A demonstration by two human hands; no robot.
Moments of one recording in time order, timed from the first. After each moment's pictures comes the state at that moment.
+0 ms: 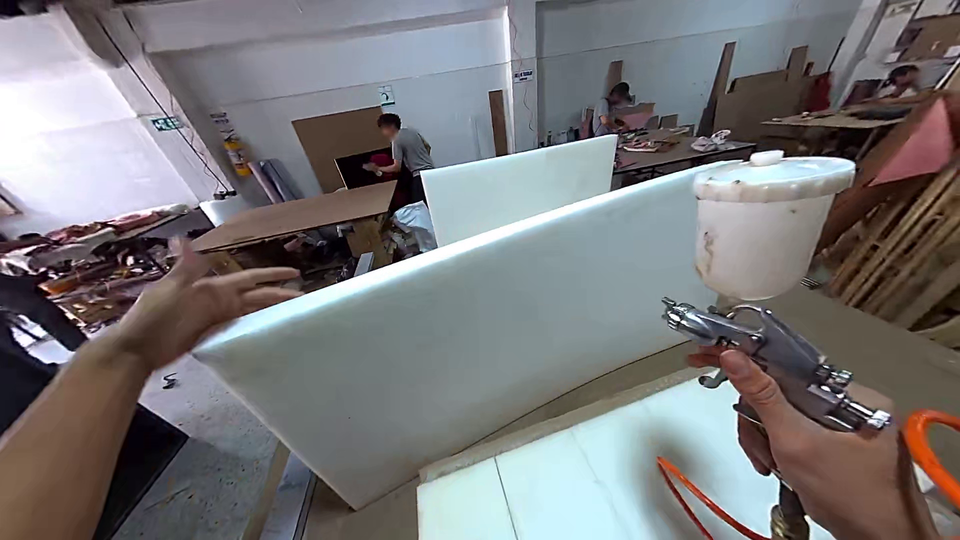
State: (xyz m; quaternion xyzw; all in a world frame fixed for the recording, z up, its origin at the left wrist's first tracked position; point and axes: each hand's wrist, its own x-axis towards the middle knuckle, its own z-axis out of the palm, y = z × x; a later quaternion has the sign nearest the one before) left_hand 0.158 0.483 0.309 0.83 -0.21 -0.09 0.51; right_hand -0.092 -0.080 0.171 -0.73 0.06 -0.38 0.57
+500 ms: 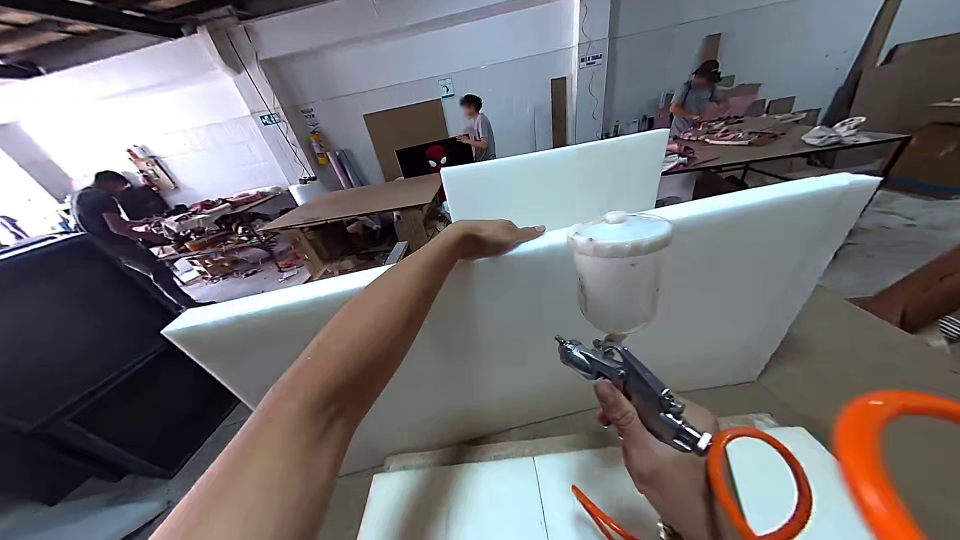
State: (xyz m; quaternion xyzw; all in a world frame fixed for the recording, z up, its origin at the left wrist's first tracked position) left_hand 0.258 0.030 0.301 0.93 -0.23 -0.18 0.20; right_hand -0.006 -0.152 0.122 -0.74 -0.05 -0.34 0.58
